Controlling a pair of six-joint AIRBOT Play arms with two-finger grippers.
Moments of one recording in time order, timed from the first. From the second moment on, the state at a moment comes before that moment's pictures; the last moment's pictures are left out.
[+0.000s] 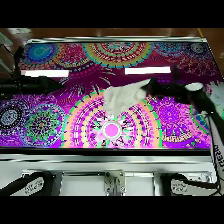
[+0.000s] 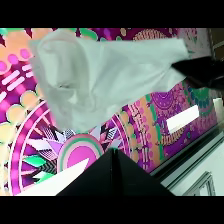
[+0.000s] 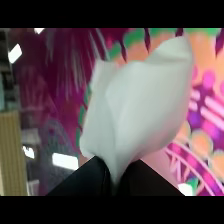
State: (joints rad) left arm 0.13 -1.17 1.19 0.55 -1.24 -1.16; right arm -0.08 -1.45 1.13 -0.42 0.89 1.22
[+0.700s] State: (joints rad) left arm 0.13 -1.17 1.19 0.39 -1.25 -1.18; right arm -0.93 -1.43 1.38 -1.00 1.27 1.47
